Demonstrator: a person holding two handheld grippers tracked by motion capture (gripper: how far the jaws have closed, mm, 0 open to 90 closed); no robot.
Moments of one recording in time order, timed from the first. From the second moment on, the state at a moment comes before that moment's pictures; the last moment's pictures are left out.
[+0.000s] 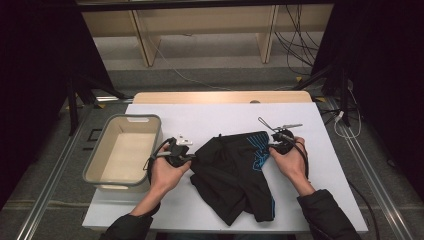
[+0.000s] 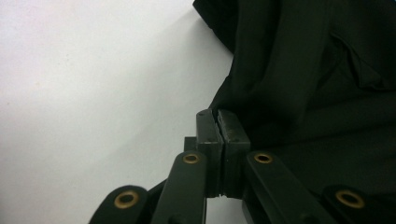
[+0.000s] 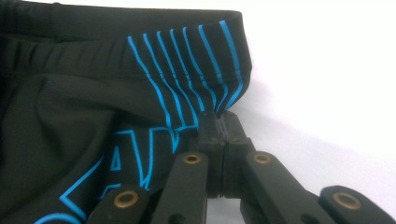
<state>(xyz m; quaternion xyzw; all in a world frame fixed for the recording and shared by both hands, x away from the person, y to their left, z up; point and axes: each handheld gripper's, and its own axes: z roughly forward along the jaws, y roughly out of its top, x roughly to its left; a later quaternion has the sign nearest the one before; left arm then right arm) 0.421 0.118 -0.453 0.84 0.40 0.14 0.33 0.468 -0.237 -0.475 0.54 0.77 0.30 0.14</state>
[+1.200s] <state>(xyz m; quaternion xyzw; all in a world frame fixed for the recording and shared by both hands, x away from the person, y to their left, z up) 0.463 0.086 -0.463 0.83 0.44 0.09 0.33 0.470 -0.278 -0.474 0.56 0.74 0.33 0.19</state>
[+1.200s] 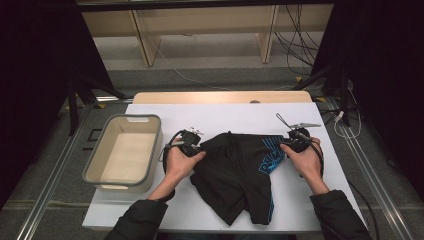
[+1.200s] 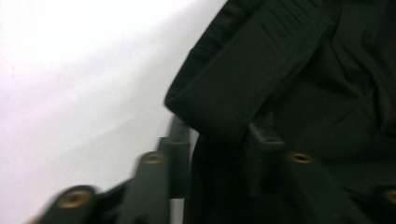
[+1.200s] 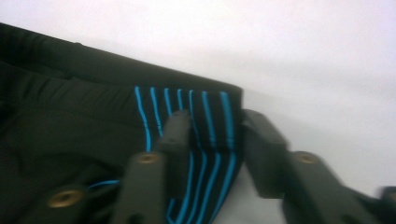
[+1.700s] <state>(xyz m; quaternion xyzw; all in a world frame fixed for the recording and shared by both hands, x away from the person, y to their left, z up) 0.484 0.087 -0.426 0.80 0.45 0.17 0.36 0.469 -0.273 -0.442 0.53 0.73 0.37 0.23</state>
